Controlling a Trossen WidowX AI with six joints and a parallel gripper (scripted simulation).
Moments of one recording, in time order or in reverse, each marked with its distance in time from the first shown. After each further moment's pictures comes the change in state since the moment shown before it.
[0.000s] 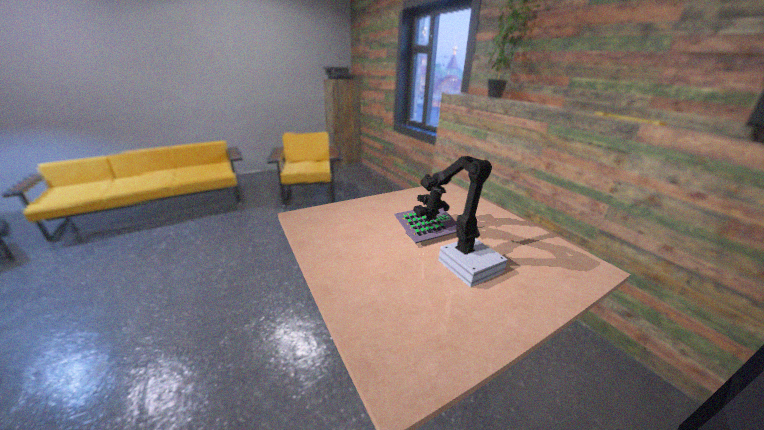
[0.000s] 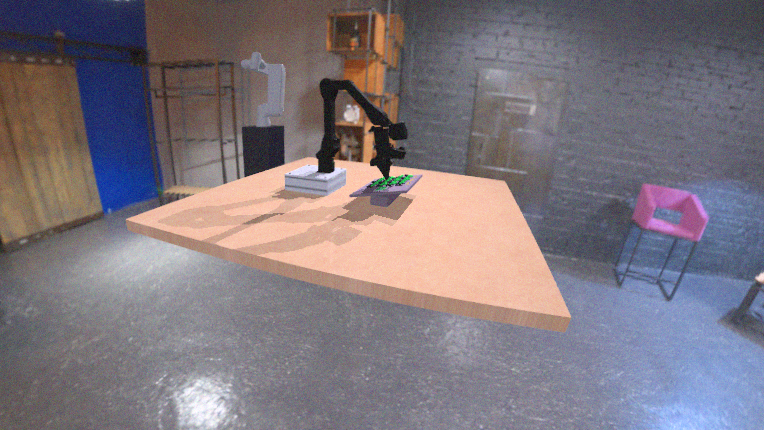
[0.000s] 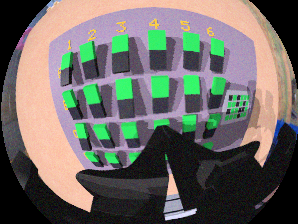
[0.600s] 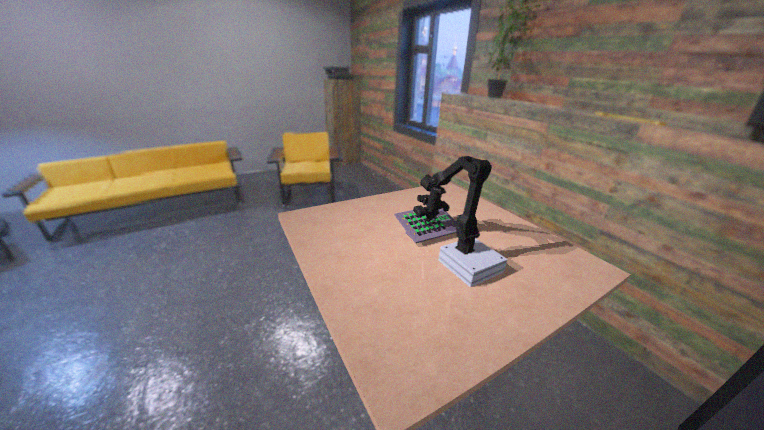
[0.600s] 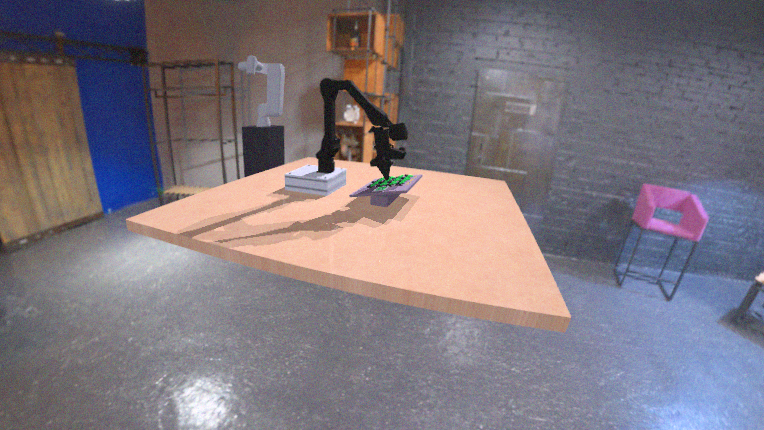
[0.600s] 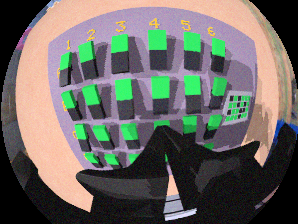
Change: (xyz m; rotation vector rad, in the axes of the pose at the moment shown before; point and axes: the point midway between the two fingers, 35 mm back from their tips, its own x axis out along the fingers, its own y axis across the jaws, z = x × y) arm 0.002 0.000 0.000 0.000 0.000 0.000
